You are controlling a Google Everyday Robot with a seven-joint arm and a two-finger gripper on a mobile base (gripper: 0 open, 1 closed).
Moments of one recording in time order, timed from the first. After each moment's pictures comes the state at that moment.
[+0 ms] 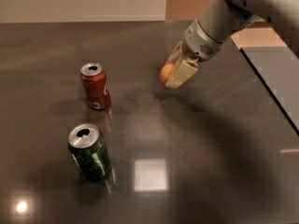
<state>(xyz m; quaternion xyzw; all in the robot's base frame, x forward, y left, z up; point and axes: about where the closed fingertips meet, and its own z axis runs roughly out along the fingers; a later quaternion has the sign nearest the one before) 0.588 -0.069 0.892 -0.68 0.68 0.15 0.23</state>
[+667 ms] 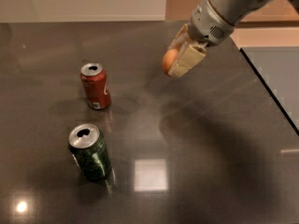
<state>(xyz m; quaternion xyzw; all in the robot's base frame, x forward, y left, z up) 0.572 -0.071 0.944 -0.69 0.66 0.14 0.26</state>
